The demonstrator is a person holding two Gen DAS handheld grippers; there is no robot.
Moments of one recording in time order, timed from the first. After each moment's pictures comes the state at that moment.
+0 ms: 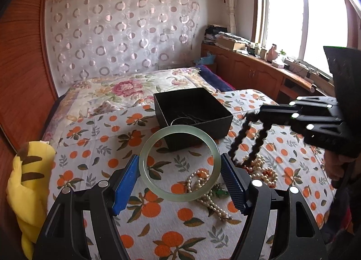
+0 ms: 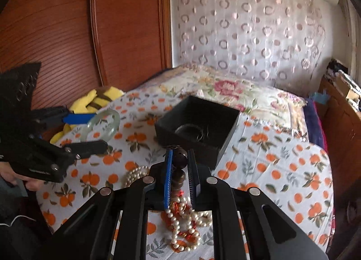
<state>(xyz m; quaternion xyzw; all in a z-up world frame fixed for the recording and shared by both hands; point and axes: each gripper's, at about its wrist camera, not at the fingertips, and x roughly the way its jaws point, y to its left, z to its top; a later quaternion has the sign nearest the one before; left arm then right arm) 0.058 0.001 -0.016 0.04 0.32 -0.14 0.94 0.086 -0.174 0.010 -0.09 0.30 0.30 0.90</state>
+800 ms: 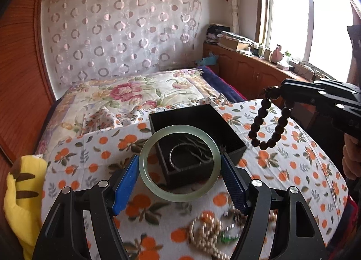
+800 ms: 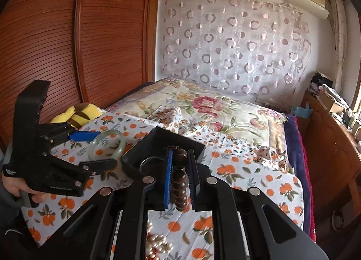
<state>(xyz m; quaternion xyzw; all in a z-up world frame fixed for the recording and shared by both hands) 0.139 -0.020 -0.011 0.04 0.32 -0.14 0.94 0.137 -0.191 0.047 -0.11 0.27 0.25 0.93</state>
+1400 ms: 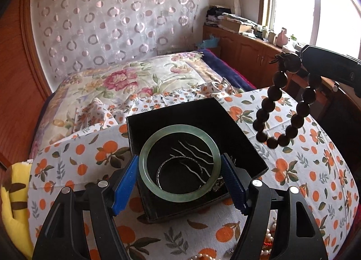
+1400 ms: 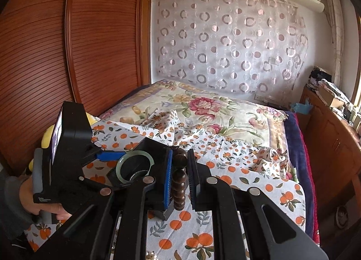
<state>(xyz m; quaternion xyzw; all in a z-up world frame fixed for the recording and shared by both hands) 0.203 -0.051 -0.040 0.06 0.37 -0.13 0.92 0.177 -0.188 0.044 -0.09 0.27 0.25 0.93</state>
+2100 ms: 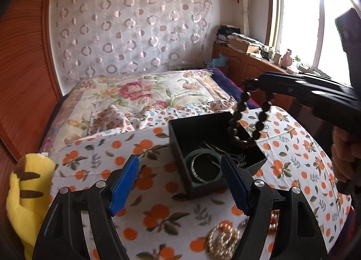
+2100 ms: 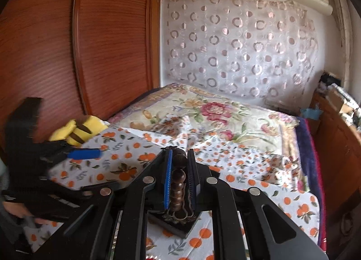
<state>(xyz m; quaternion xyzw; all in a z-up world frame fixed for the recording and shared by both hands) 0.149 0.010 -0.001 0.02 0.32 -0.11 0.94 0.192 -0.142 0.040 -0.10 0.27 0.26 0.92</state>
